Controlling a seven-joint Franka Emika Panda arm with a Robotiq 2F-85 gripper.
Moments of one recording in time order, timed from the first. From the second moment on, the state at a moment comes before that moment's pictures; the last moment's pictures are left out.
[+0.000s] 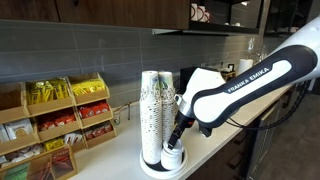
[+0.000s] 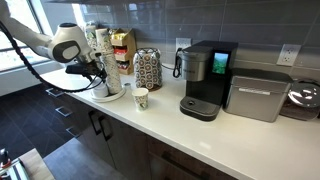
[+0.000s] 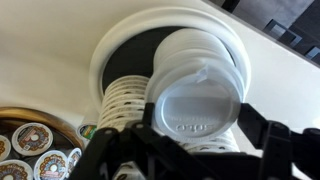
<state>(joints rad) 0.25 -0.08 0.13 -2.38 0.23 2.66 -0.34</state>
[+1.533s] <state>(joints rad) 0.24 -0.03 0.15 -2.36 0.23 2.66 -0.36</state>
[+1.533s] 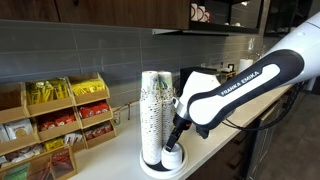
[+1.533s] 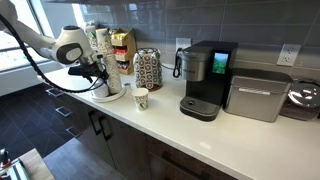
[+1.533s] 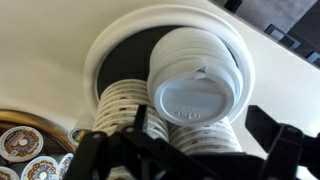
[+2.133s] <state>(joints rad) 0.22 -0.18 0.11 -2.47 0.29 2.64 -0.53</state>
